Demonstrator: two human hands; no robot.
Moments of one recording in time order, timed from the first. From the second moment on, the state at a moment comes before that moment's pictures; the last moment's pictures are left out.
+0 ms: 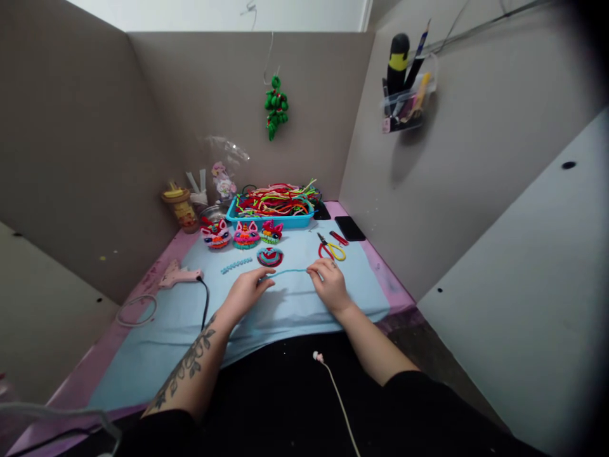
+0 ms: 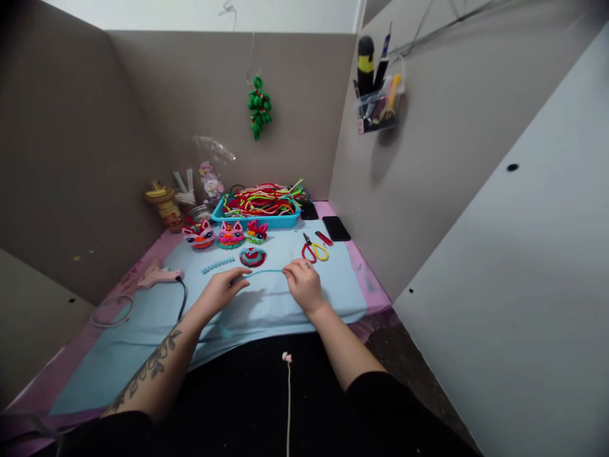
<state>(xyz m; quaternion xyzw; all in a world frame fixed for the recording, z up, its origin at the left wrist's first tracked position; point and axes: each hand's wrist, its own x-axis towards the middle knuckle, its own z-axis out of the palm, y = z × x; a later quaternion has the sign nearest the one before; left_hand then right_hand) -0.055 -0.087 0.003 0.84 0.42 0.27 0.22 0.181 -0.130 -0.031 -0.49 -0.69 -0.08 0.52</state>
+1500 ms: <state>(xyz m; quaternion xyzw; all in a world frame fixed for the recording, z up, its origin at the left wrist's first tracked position) -0.022 -0.126 0.014 0.13 0.39 0.35 0.84 0.201 -0.120 -0.011 -0.53 -0.57 -0.22 0.59</state>
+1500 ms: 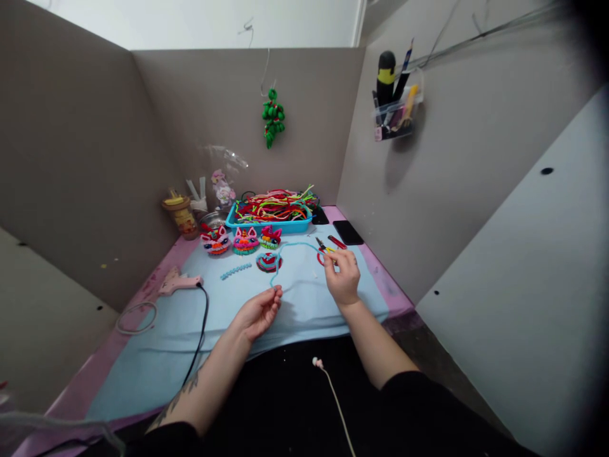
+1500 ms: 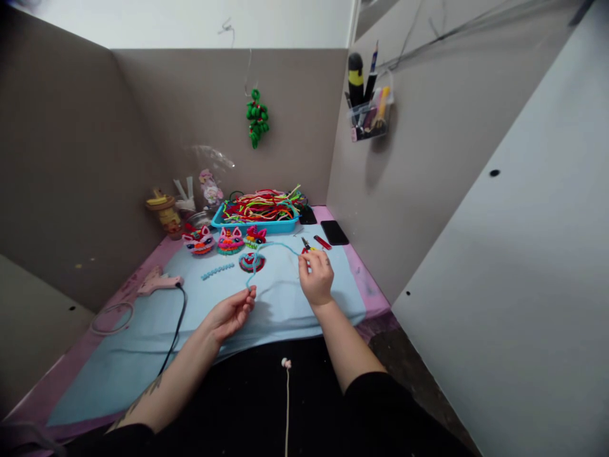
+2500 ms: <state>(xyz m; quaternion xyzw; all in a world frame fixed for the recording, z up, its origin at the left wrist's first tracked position) -0.127 -0.054 0.011 0.56 0.62 0.53 0.16 0.193 -0.124 -0.032 -0.51 -0.66 -0.05 0.55</state>
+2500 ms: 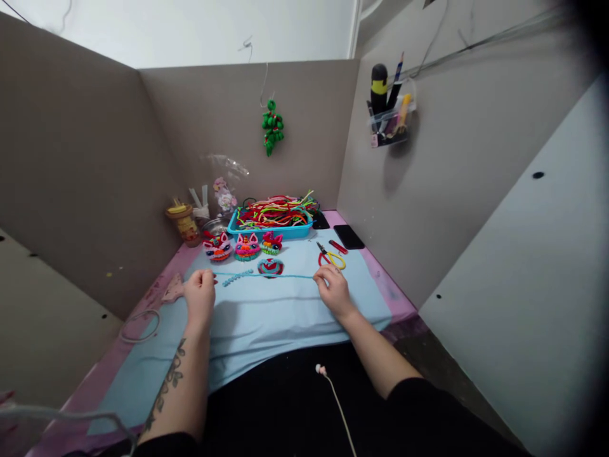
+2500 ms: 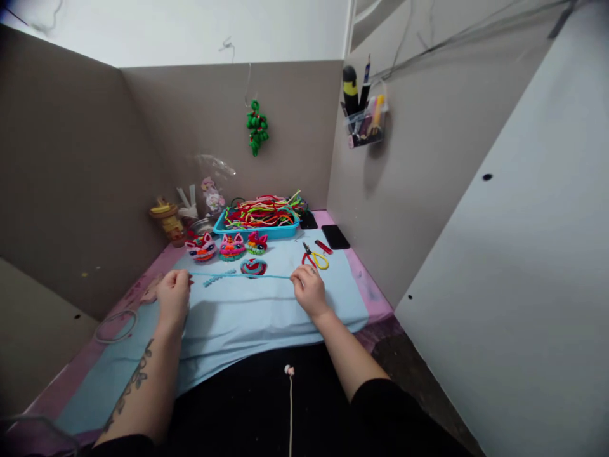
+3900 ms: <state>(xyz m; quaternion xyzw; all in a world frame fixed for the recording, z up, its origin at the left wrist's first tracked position) 0.004 -0.040 -0.040 0.73 0.39 0.53 0.19 0.175 -0.038 -0.049 -0.55 -0.65 -0.06 0.52</state>
